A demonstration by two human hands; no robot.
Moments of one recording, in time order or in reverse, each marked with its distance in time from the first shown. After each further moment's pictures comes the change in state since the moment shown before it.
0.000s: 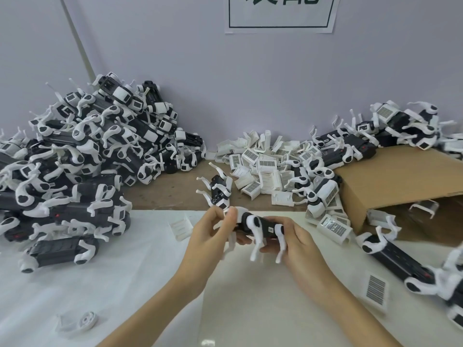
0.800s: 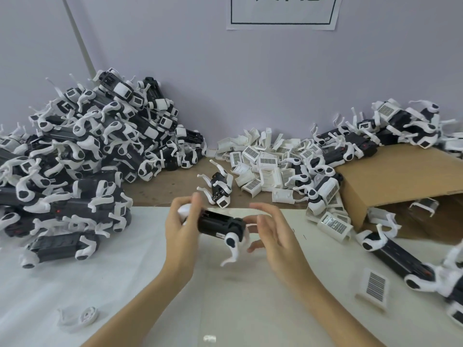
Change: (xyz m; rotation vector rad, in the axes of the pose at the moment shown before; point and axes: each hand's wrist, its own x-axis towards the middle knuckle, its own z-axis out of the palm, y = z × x) left_hand 0.021 -0.021 -0.028 -0.040 0.441 0.110; right_hand -0.004 0.001 0.033 -0.034 -0.073 -0.303
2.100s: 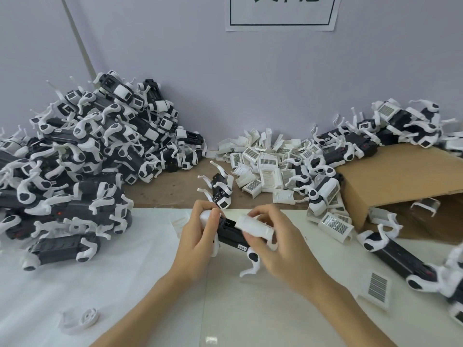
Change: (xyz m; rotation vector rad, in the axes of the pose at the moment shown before) left_hand -0.010 -0.004 -0.004 0.179 -0.375 0.217; right_hand -0.002 -0.023 -0.013 -0.425 -0.099 -0.094
